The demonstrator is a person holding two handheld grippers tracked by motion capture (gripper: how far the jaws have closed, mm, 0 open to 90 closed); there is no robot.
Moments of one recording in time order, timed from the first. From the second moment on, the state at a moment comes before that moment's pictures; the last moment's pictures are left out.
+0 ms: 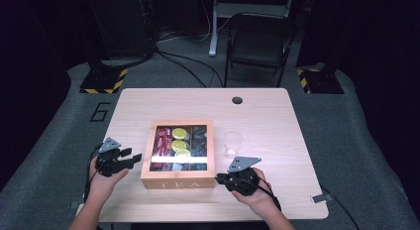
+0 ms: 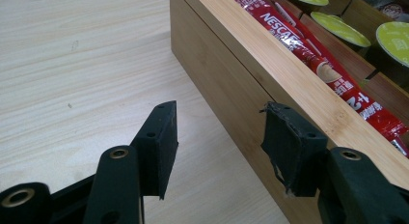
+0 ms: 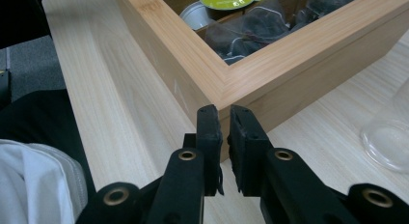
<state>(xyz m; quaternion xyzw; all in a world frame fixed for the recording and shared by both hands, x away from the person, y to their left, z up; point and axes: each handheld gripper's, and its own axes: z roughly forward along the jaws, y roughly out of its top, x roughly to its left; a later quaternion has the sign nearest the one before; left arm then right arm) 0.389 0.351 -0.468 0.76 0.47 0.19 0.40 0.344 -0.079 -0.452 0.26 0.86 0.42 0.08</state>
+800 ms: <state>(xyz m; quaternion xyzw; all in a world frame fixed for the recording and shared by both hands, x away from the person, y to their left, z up) 0.389 0.351 -0.469 0.76 0.47 0.18 0.41 0.346 -0.072 -0.466 0.26 0.88 0.40 0.08</state>
